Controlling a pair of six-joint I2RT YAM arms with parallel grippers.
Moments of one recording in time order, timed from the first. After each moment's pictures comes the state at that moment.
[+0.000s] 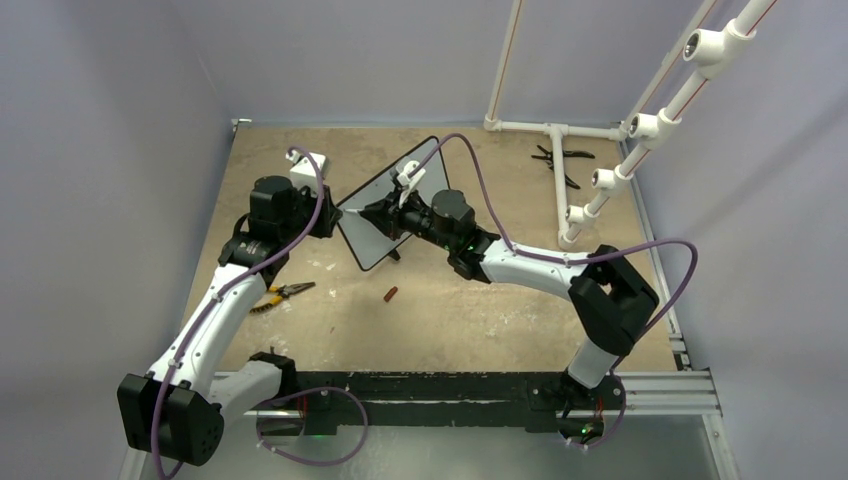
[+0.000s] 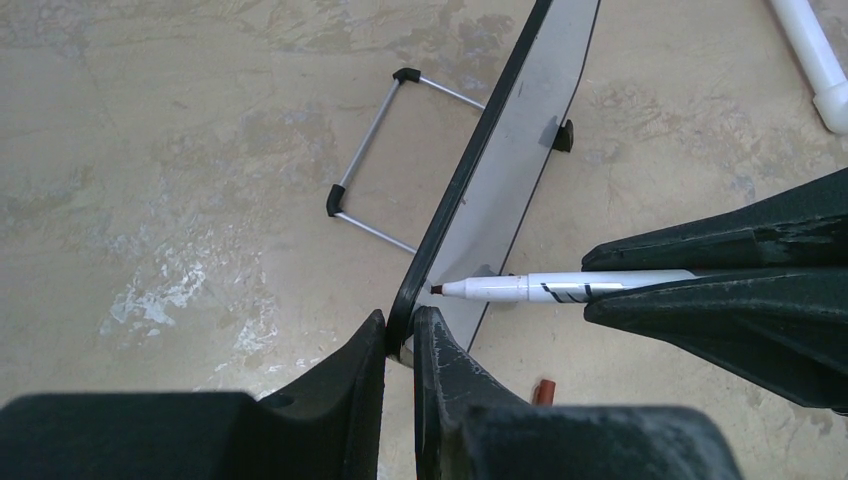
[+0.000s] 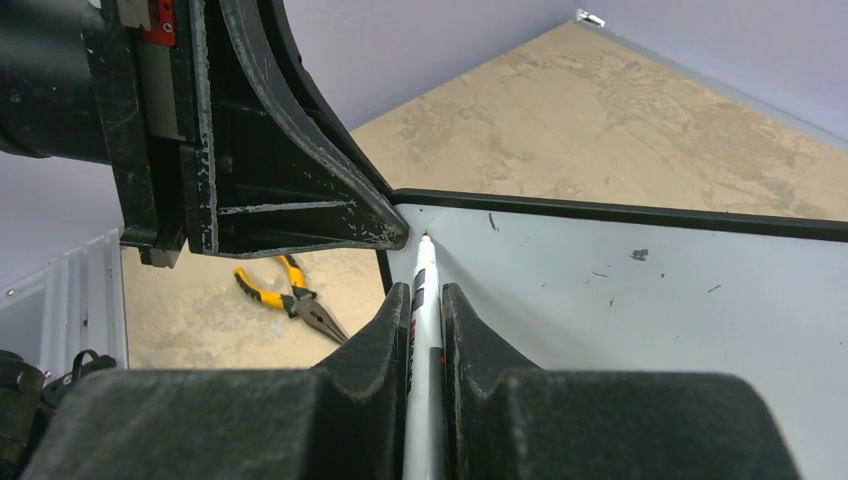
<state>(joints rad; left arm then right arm) -0.23 1.04 0.88 -0.31 0.18 -0.07 0.88 1.69 1.07 0.63 -0.17 0.20</state>
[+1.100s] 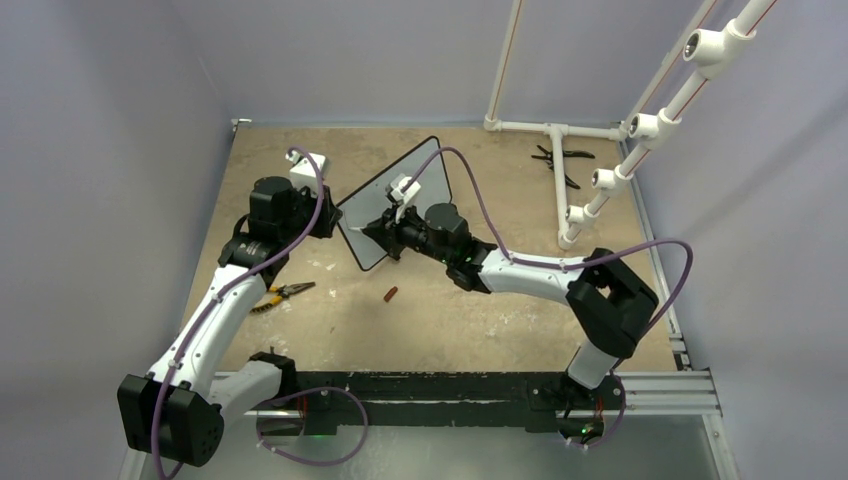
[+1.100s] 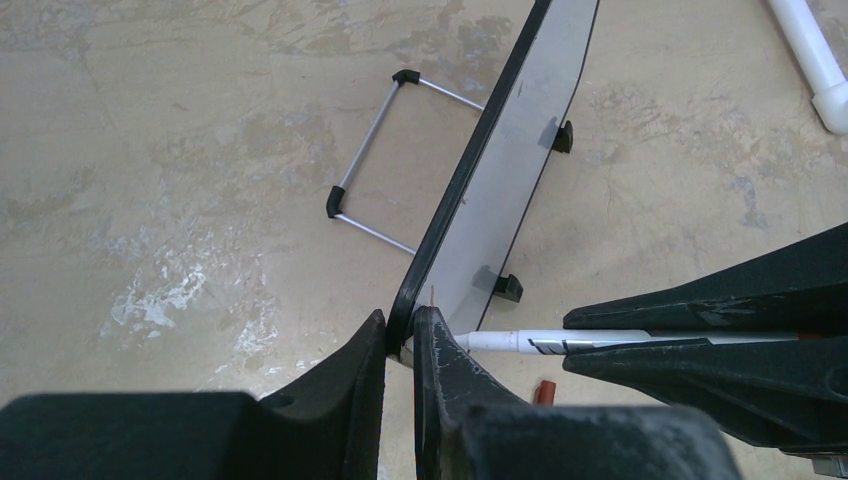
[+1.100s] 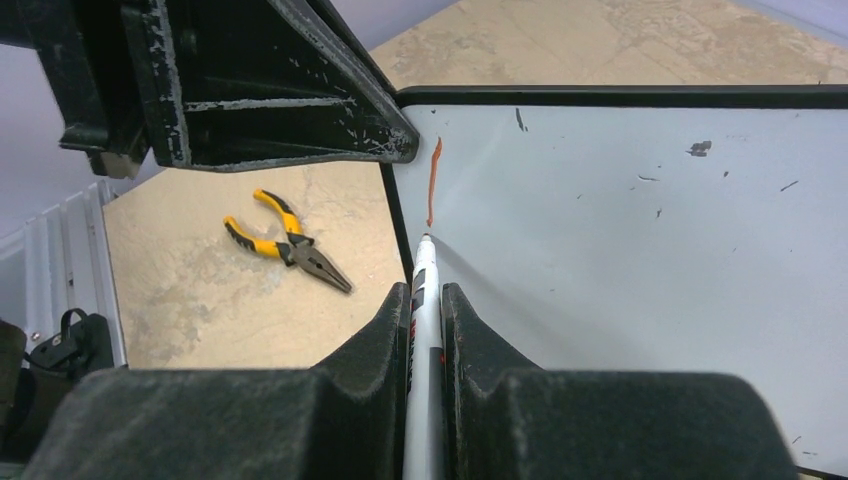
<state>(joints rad) -0.22 1.04 0.88 -0.30 0.18 -0.07 0.92 1.69 1.02 0.58 -0.10 0.20</state>
